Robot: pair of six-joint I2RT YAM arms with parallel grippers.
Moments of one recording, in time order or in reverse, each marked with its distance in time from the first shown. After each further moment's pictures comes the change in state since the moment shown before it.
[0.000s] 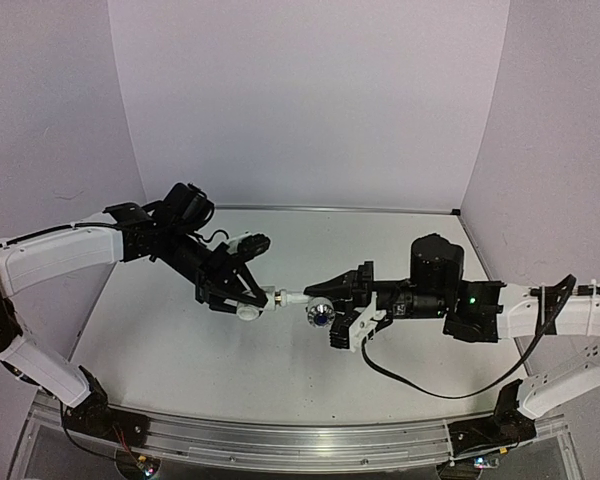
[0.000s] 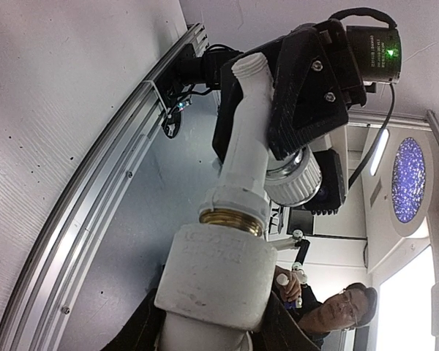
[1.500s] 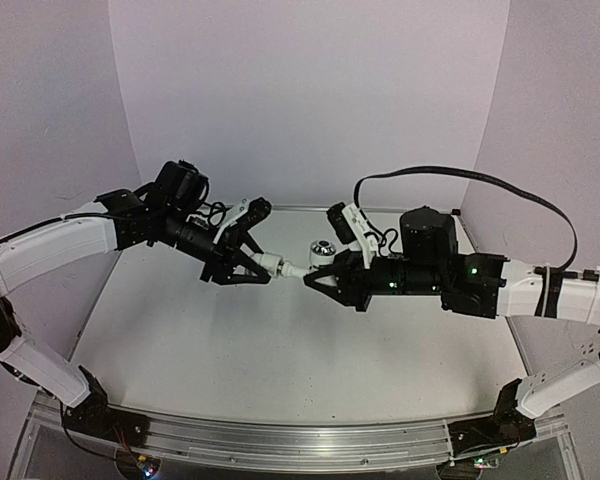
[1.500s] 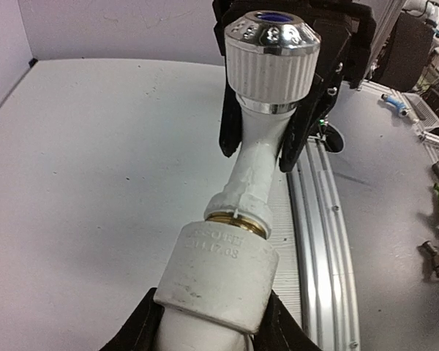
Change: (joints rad) left arm -0.002 -0.008 0.089 0.078 -0.411 1.018; right arm -0.029 0.047 0.194 -0.261 0.117 1.436
